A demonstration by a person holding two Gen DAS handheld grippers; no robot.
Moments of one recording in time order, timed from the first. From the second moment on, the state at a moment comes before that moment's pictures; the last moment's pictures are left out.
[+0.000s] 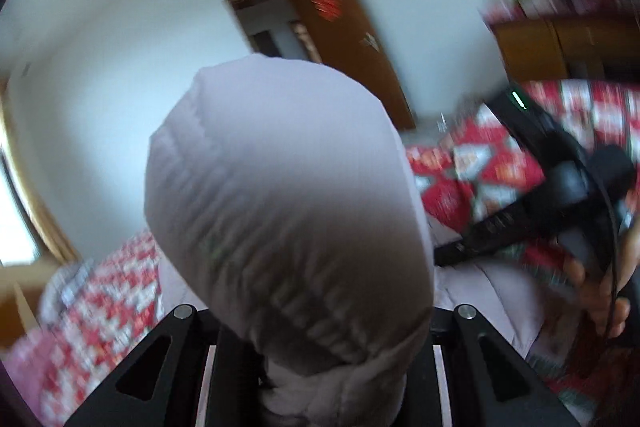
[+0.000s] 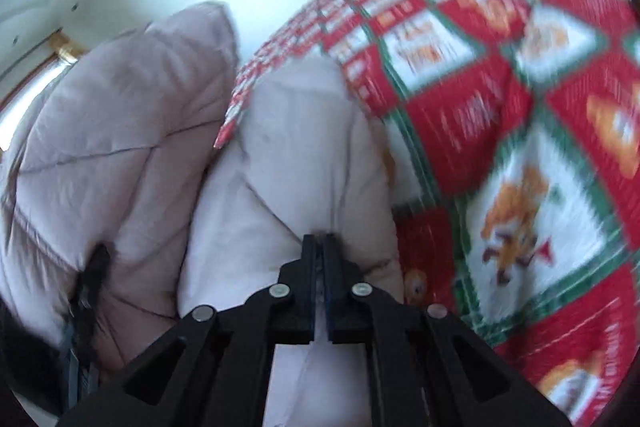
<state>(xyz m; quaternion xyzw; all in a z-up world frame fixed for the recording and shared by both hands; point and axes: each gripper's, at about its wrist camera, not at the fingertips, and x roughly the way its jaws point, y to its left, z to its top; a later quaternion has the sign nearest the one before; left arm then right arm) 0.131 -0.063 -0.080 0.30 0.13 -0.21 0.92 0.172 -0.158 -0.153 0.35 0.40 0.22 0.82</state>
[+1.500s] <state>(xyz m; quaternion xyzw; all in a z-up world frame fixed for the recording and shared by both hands) 0.054 -0.056 -0.130 0.48 0.02 -0.23 0.84 0.159 -0.158 -0.124 0.22 0.44 0.21 0.84</state>
